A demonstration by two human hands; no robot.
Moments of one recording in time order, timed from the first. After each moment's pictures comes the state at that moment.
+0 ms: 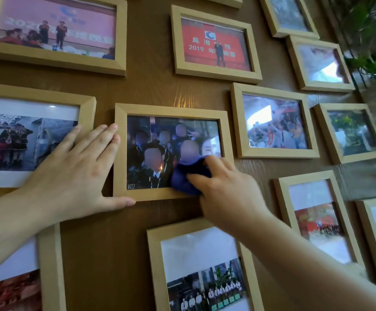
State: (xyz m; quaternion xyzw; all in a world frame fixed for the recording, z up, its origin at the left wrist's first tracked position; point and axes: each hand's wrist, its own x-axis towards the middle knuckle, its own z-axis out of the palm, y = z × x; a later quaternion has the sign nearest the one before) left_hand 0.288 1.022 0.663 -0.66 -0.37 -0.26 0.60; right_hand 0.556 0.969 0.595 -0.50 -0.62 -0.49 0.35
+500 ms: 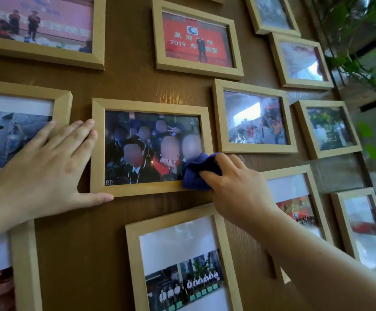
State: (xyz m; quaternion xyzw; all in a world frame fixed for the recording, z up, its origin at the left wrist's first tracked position) left_hand 0.279 1.051 0.674 -0.67 -0.38 -0.26 0.57; right_hand 0.607 0.955 0.583 -0.54 -0.59 -0.51 0.31
